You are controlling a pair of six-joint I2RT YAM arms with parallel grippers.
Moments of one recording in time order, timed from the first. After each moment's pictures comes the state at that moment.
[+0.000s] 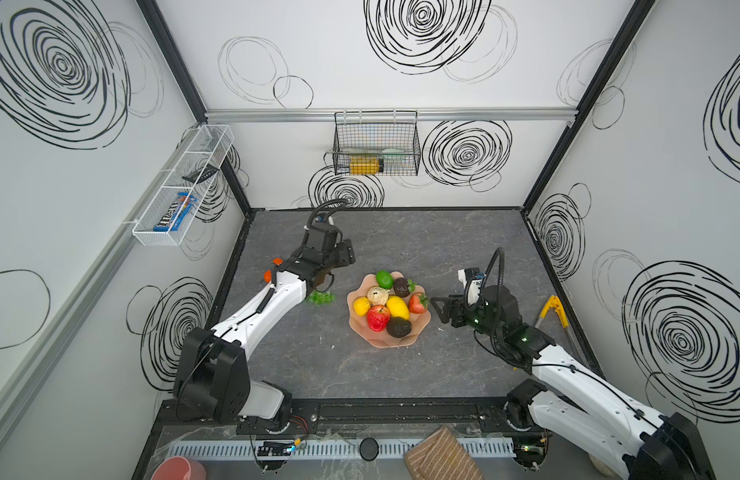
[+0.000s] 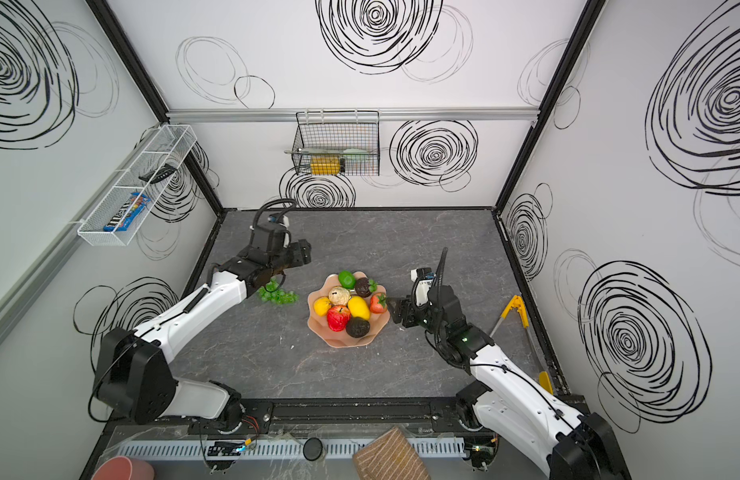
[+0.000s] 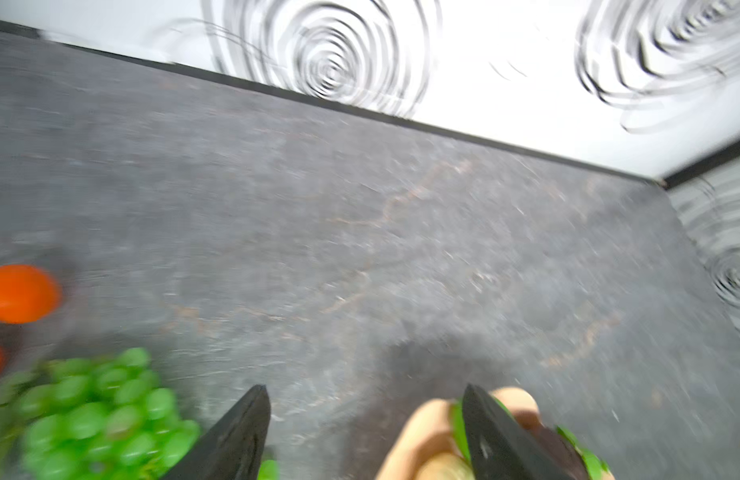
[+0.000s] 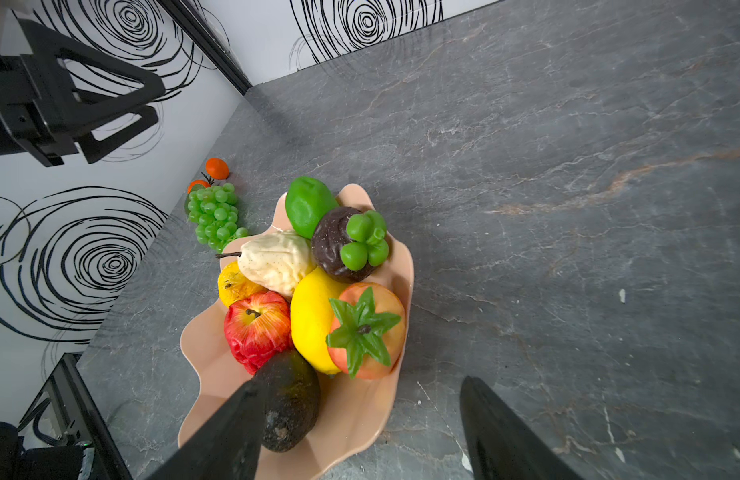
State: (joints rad) left arm -0.30 1.41 1.06 -0.30 -0.18 -0.48; right arm 0.53 0.86 0.44 -0.05 -0.16 0.47
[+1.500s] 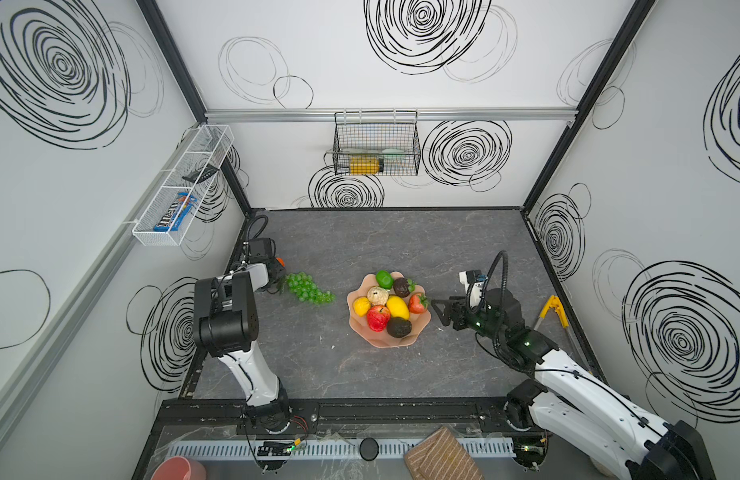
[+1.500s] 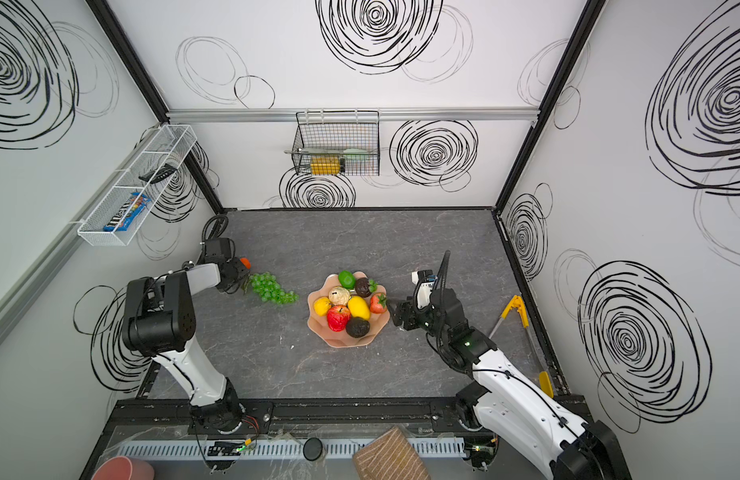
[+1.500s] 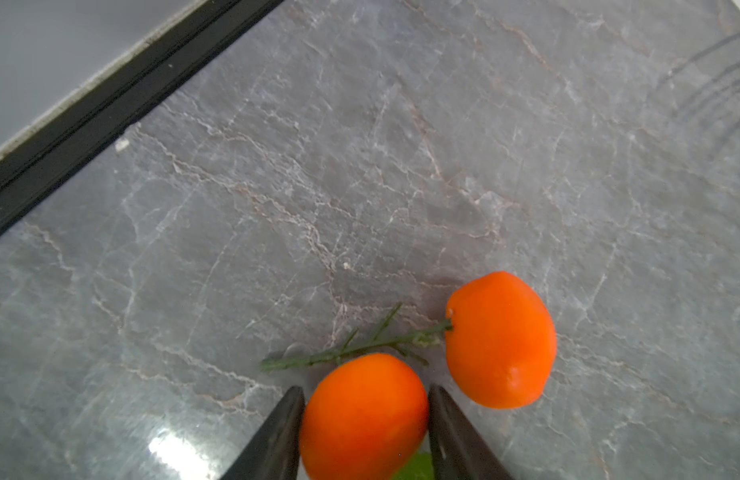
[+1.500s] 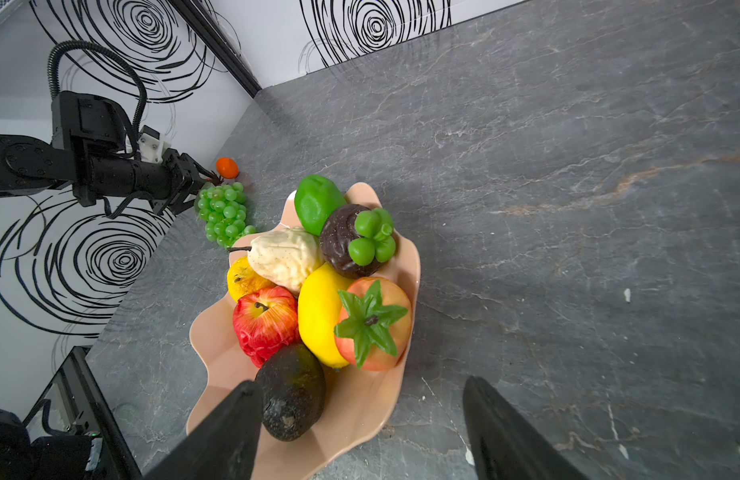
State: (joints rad) left arm 0.24 1.84 1.03 -0.16 -0.13 -0.55; right arm 0.54 0.82 0.41 -0.05 -0.17 0.47
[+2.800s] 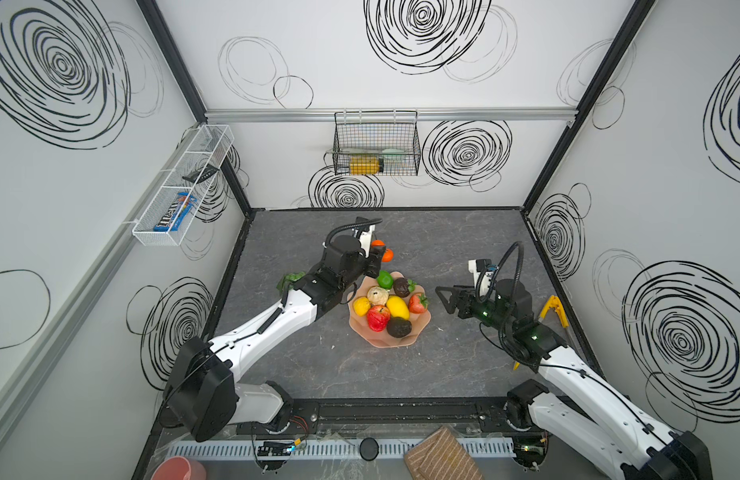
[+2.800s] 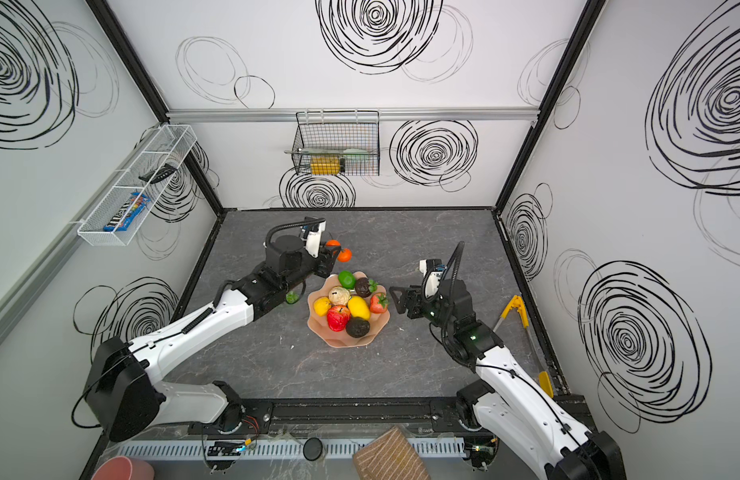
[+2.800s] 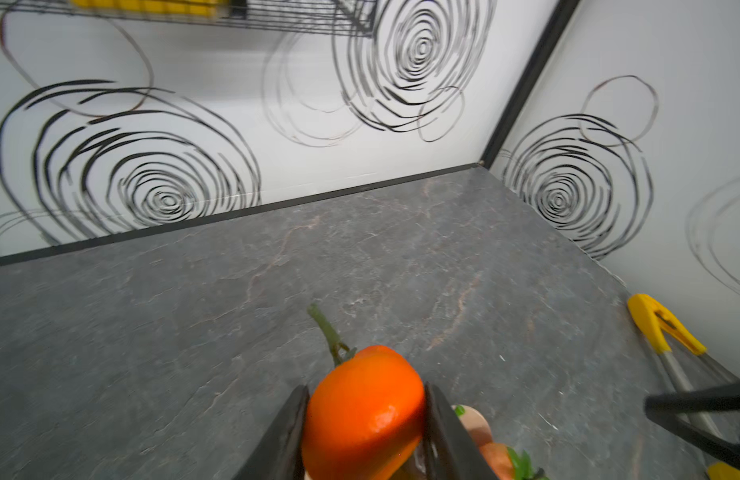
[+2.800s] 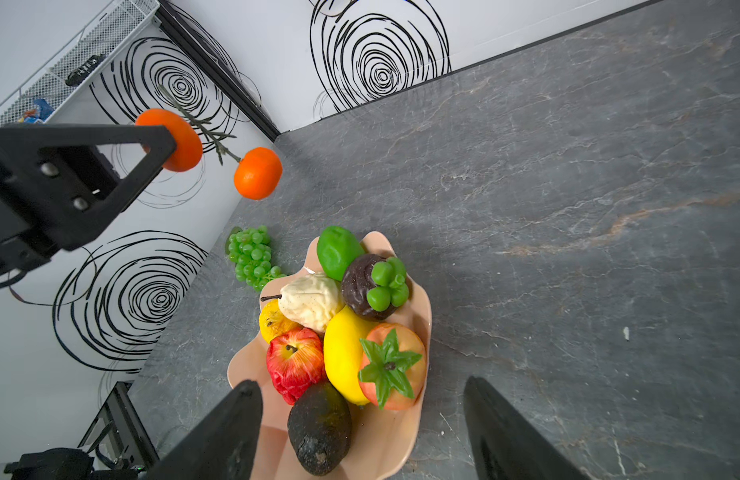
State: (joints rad) left arm -0.64 1.34 0.99 0.01 -0.06 -0.17; right arm 0.44 0.81 0.50 -0.07 -0.26 0.52
